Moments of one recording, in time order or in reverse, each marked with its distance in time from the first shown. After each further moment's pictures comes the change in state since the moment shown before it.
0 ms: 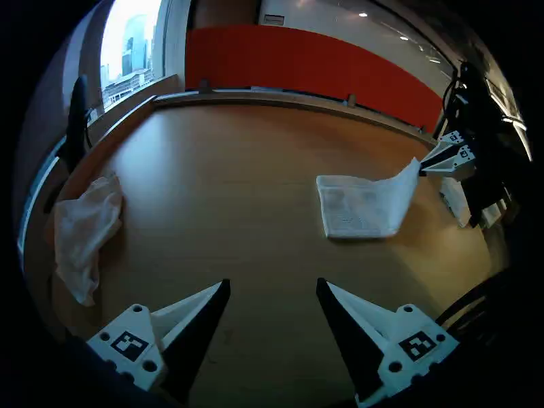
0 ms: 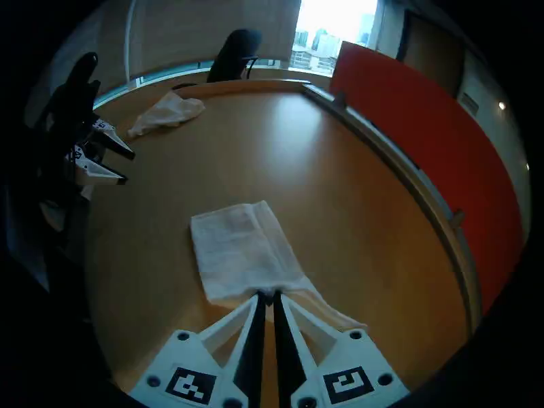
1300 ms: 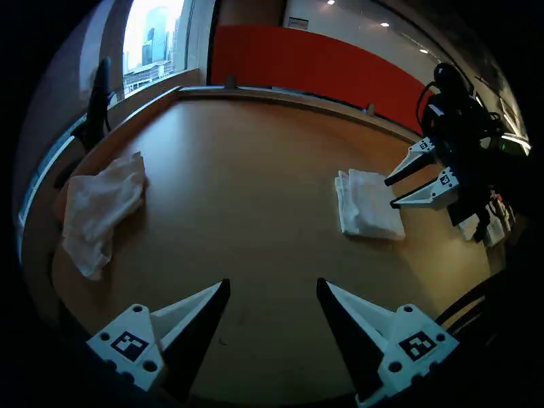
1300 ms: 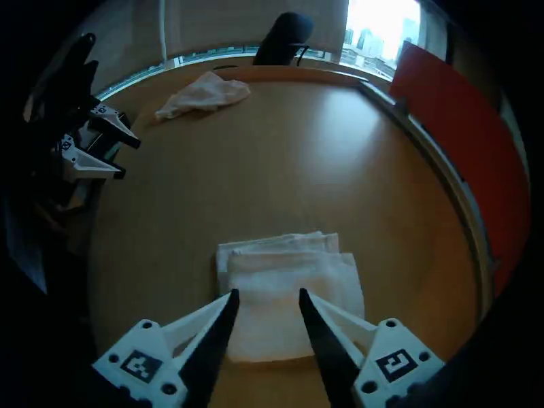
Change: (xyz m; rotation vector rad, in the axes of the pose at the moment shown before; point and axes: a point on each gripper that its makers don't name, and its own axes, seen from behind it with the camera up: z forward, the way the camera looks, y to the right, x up) left arm -0.018 -0.022 -0.014 0.056 0.009 -0.090; right arm 0.037 -0.052 0.086 0.184 -0.056 -0.115
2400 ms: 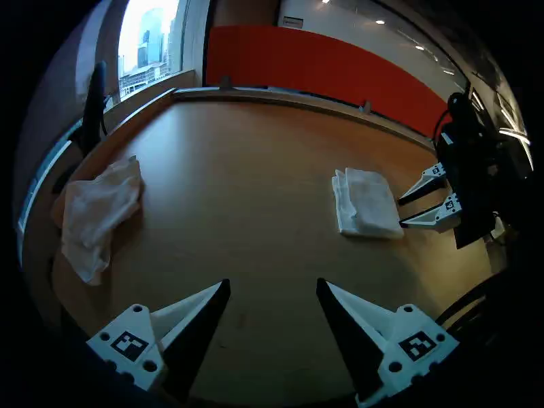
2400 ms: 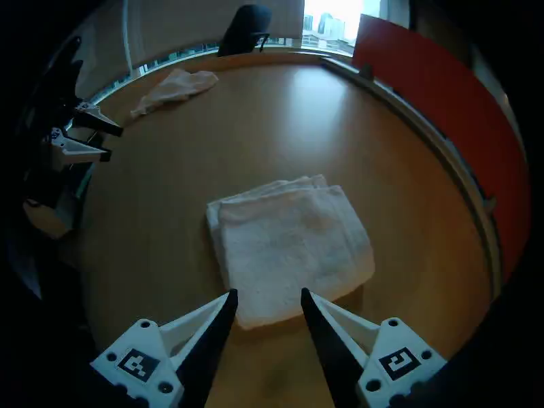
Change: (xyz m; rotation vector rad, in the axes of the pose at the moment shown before) left arm 0.002 0.003 0.000 -0.009 -0.003 0.022; right arm -0.067 -0.015 -0.005 -0.099 -0.029 0.178
